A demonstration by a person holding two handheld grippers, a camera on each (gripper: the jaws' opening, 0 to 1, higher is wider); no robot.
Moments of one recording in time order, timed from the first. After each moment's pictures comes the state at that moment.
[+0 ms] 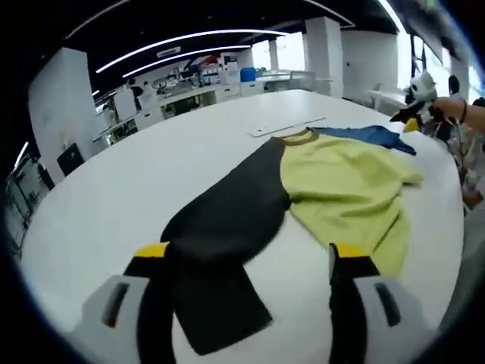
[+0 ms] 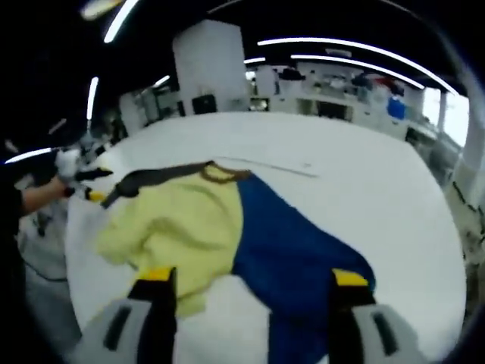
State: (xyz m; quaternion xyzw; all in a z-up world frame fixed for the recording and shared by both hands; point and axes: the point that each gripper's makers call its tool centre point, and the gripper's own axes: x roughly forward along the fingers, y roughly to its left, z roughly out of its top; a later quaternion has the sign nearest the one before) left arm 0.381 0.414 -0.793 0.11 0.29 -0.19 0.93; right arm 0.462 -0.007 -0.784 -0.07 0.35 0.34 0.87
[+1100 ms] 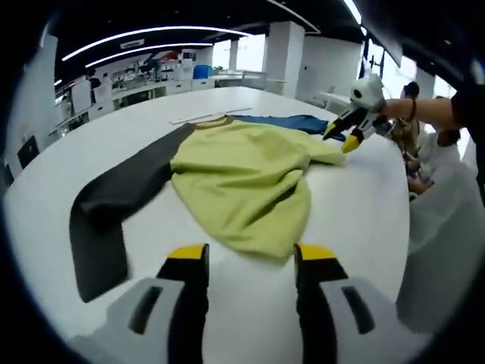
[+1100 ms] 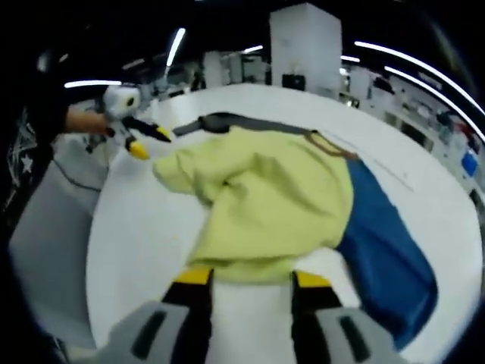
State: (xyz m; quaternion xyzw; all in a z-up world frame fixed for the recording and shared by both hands) left arm 0.294 0.314 -0.823 0.06 0.31 -0.31 0.90; right arm 0.371 0.048 -0.836 -0.21 0.34 0.52 0.76
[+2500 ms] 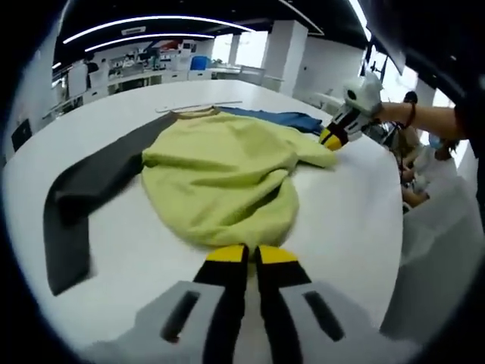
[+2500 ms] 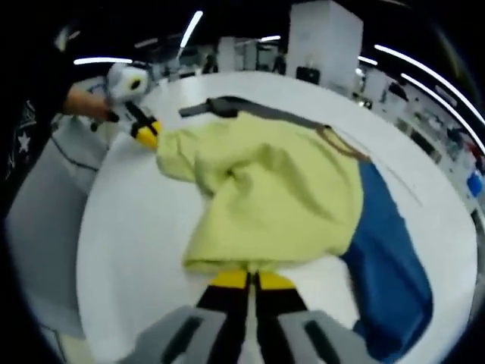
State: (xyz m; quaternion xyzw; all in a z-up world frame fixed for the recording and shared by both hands) left arm 0.292 0.283 -0.831 0.02 0.33 -0.32 0.89; right arm 0.373 0.050 -0.842 -0.24 0.34 0.53 0.74
